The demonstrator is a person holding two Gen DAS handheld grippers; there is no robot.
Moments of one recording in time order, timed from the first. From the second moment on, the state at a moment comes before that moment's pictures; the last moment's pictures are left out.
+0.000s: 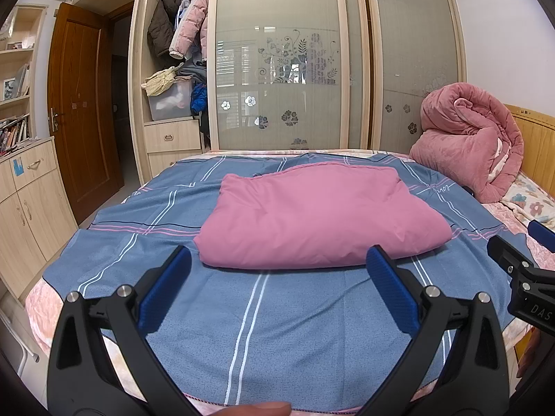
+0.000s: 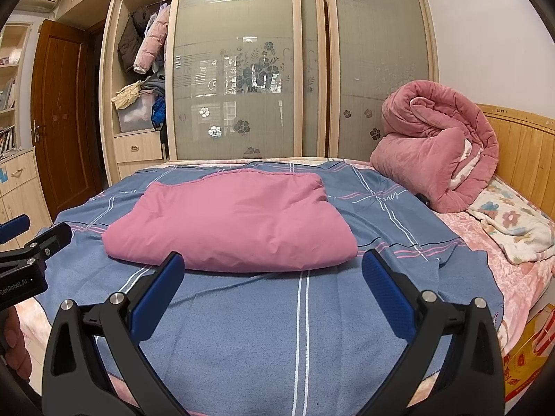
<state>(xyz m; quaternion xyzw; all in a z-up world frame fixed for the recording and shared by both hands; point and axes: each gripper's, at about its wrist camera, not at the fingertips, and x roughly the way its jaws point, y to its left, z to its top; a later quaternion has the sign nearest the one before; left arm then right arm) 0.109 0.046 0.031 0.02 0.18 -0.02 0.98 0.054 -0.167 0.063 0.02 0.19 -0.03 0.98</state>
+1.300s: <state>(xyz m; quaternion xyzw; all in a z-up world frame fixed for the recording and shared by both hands) 0.111 0.045 0.030 0.02 0.18 -0.02 0.98 0.053 -0.173 0.060 0.01 0.20 -0.03 0.98</state>
